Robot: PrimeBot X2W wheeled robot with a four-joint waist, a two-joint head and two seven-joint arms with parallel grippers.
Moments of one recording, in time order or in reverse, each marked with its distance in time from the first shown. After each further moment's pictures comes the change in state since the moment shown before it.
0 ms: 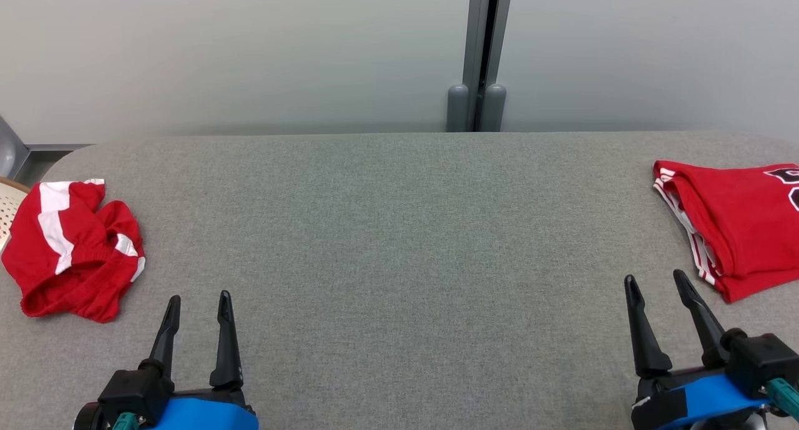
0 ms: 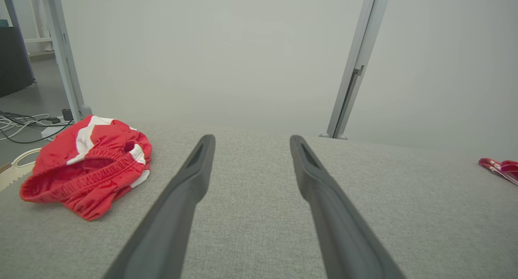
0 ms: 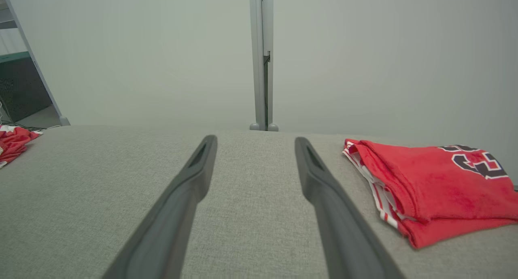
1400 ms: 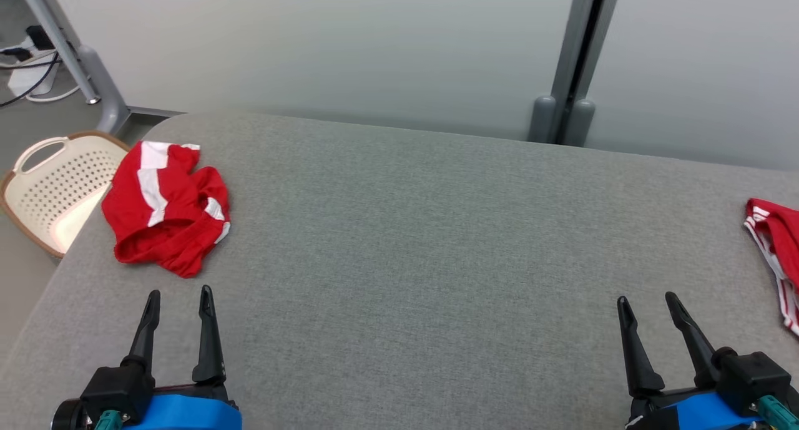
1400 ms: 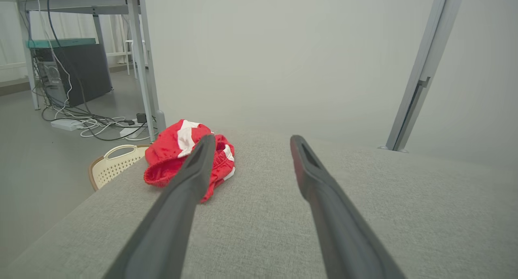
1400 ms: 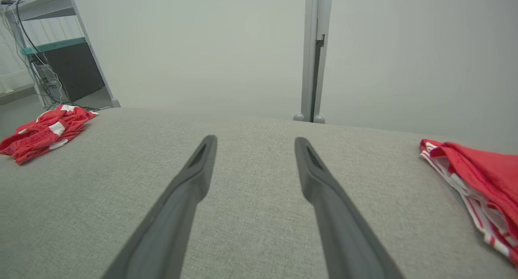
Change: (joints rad) left arm -0.006 0.024 0.029 -0.009 0.023 0.016 0.000; right arm 0.059 0.043 -0.010 -0.019 -0.020 0.000 0.023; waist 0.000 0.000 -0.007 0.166
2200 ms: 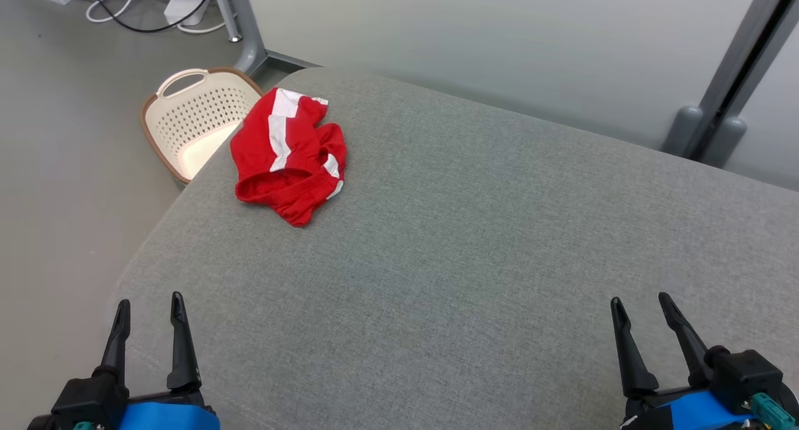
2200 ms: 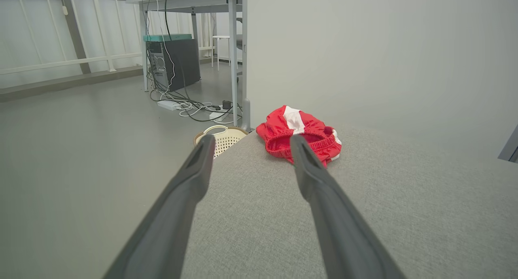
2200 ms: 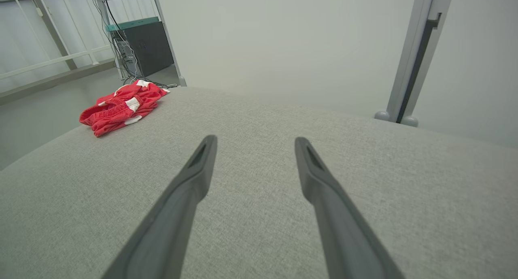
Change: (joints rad) left arm 0.029 0.028 0.031 -0.032 -0.024 0.041 0.003; right arm -0.004 0.001 0.013 0.006 -0.001 0.000 0.009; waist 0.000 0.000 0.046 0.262
